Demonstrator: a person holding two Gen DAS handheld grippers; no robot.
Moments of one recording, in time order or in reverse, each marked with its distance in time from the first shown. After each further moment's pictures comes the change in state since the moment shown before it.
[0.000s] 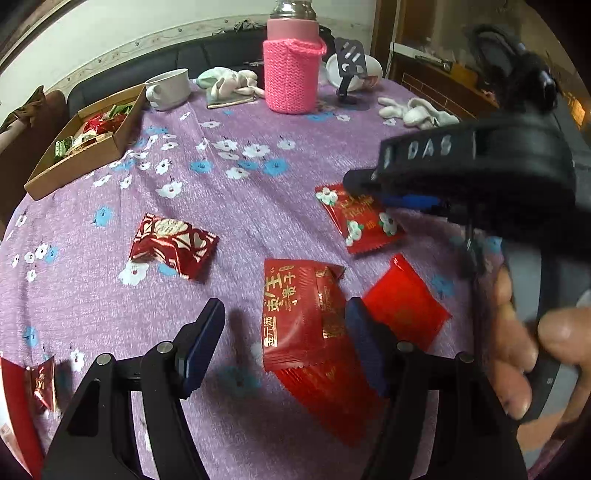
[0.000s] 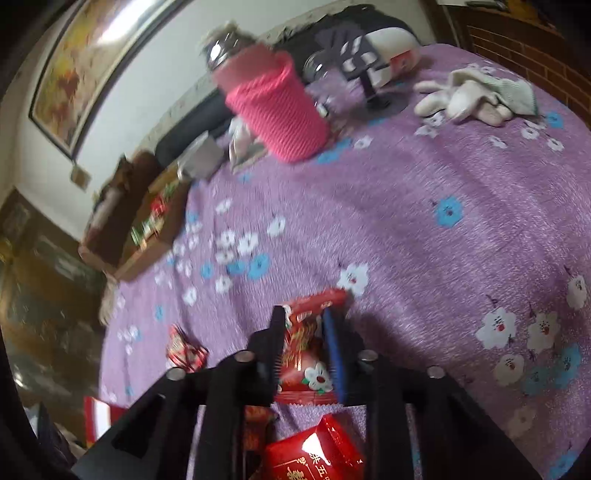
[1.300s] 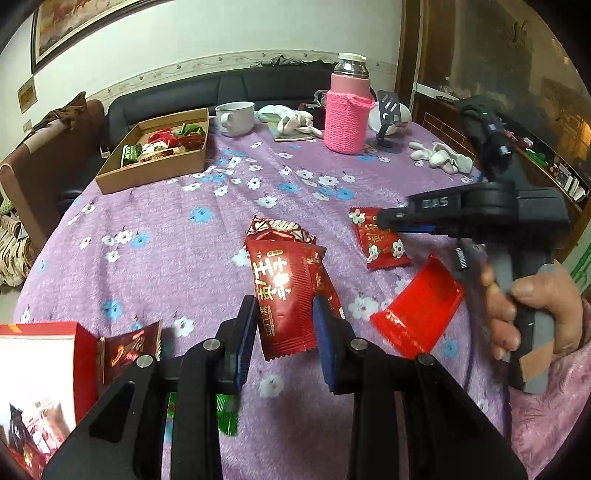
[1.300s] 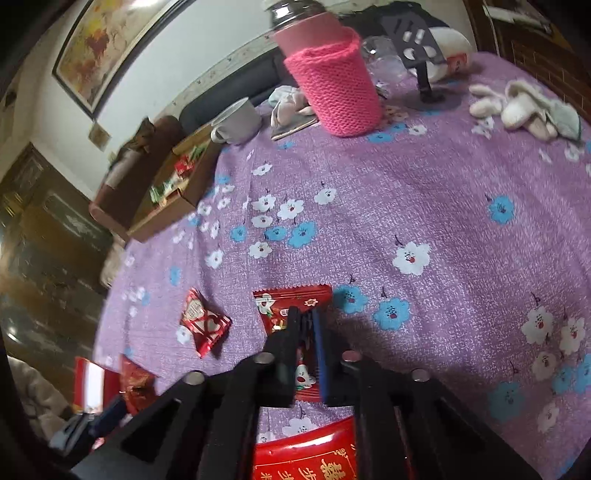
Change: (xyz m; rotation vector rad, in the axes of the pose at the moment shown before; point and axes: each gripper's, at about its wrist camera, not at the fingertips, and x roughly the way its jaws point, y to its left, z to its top) left arm -0.069 0.060 -0.037 -0.062 -0.143 0.077; right arm 0.014 0.038 -0.014 -0.159 0.052 0.020
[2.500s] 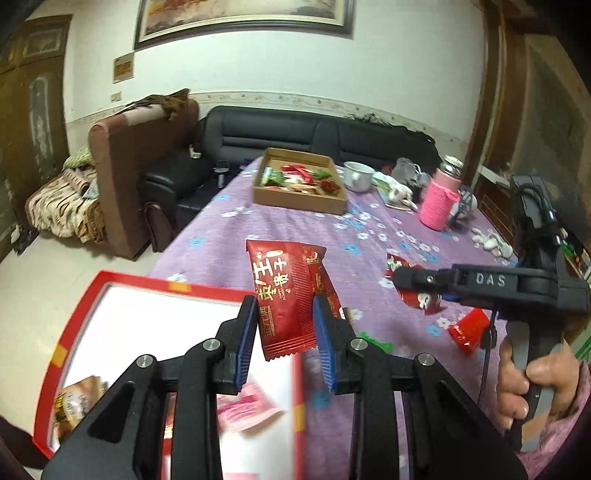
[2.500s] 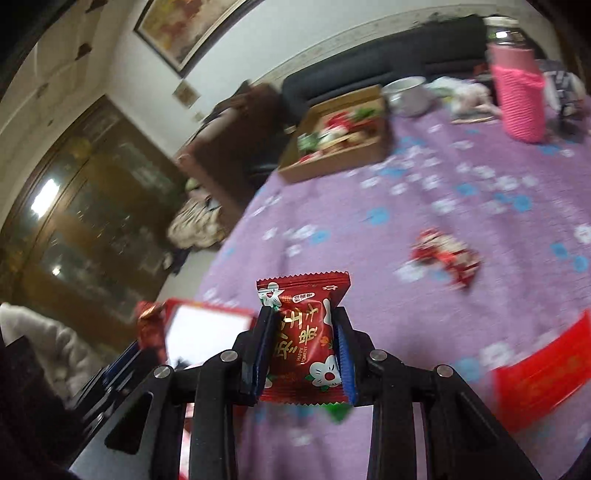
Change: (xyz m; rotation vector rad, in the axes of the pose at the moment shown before) left arm -0.134 0.150 -0.049 -0.286 -0.173 0.163; right arm -0.029 0.186 -0.063 -0.171 0.051 0.318
